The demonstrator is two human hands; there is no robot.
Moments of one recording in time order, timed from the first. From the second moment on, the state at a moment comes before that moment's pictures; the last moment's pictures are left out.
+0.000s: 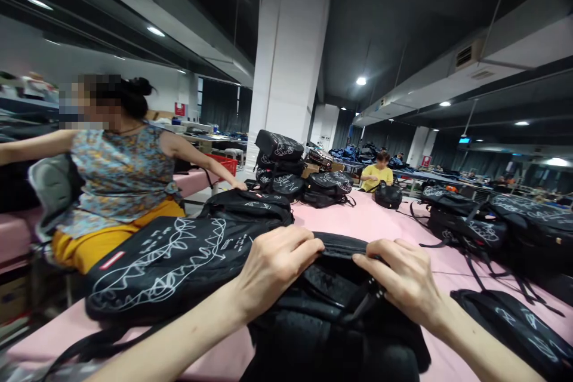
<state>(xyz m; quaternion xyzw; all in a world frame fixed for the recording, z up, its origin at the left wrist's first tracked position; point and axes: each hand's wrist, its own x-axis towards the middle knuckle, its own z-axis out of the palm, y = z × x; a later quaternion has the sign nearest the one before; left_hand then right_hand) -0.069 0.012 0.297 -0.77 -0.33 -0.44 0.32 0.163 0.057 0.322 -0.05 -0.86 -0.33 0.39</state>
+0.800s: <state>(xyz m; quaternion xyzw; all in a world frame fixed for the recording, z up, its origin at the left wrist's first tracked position) -0.050 0.022 0.318 -0.82 -0.43 -0.33 0.20 0.159 0.062 0.319 -0.04 -0.88 -0.27 0.39</state>
